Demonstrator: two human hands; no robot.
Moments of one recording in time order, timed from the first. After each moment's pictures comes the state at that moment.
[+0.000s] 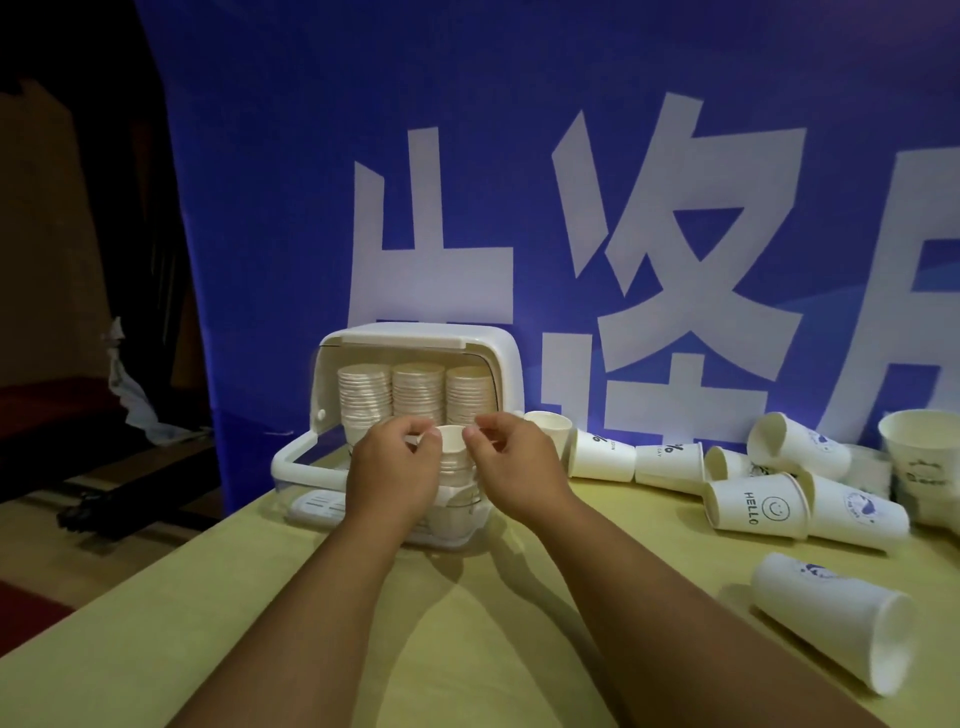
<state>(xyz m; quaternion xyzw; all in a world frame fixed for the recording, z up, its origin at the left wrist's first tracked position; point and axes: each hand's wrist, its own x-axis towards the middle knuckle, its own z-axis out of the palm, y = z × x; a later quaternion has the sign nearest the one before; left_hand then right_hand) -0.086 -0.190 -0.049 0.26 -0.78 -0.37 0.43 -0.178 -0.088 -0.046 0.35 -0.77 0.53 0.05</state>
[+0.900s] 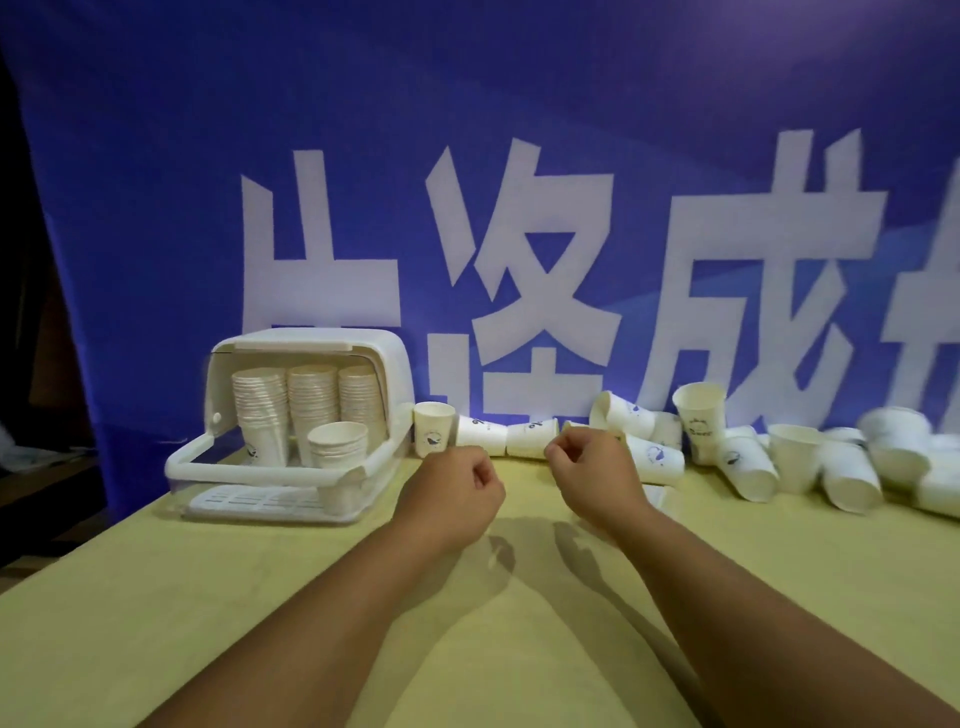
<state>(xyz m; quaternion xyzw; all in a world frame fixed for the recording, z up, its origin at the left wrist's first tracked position) -0.100 -0.026 -0.048 0.12 -0.91 -0.30 0.25 -0.186 0.128 -0.044 0.20 -0.85 0.47 0.14</state>
